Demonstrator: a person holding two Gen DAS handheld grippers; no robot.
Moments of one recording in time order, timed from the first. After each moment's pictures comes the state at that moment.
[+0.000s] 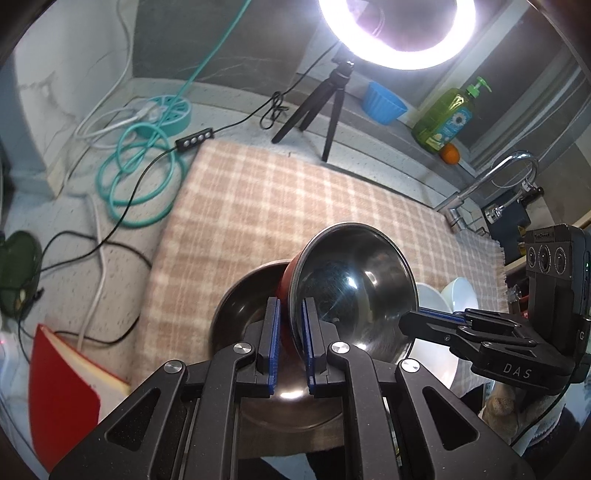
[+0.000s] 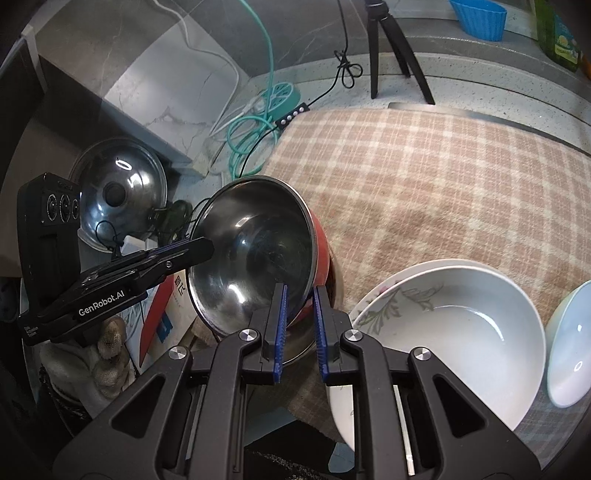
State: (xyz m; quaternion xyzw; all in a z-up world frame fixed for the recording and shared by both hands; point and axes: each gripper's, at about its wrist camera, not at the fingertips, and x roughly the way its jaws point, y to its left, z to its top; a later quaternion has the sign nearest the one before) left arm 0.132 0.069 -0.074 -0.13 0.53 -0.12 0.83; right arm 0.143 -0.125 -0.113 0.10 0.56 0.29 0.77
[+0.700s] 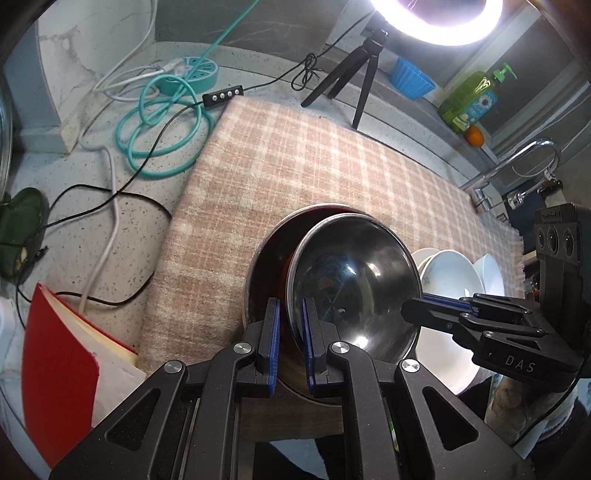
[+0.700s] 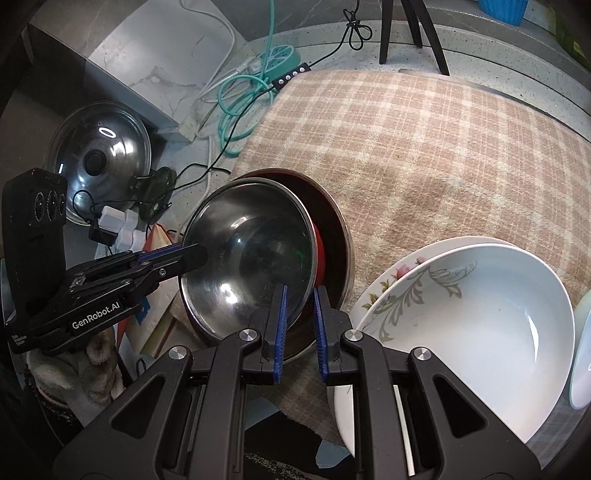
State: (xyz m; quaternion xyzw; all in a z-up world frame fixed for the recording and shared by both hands) left arm 0.114 0.081 -0.111 -0.13 0.56 -0.10 0.81; right arm 0.145 -0.099 -0.149 0.05 0.60 0.28 0.75
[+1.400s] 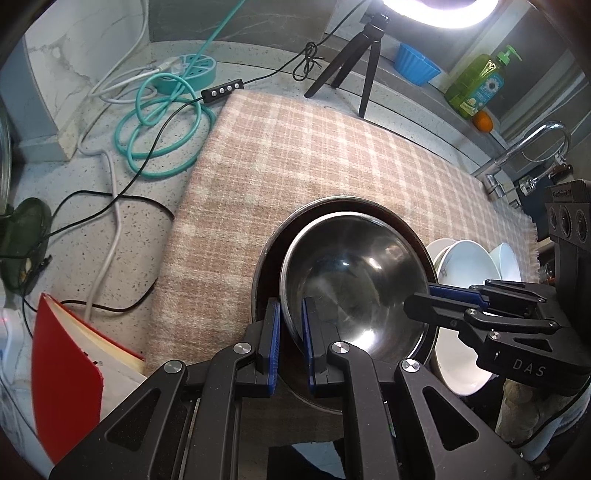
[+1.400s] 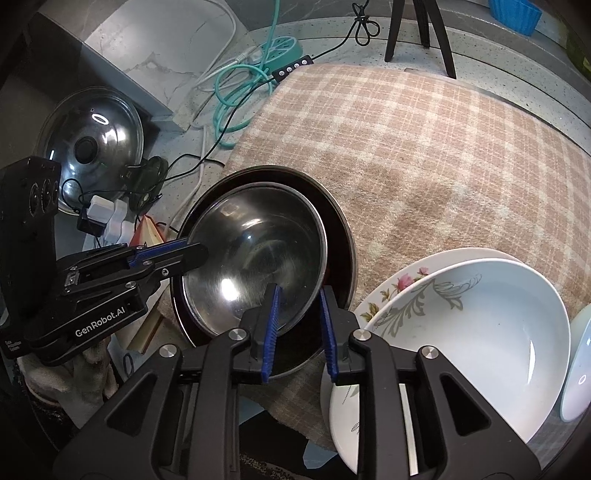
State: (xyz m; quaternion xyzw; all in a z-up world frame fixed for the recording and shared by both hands) left arm 0.121 0.076 -0.119 -0.10 0.58 -0.09 0.81; right arm 0.150 -0.088 -0.152 0.02 0.60 0.28 0.75
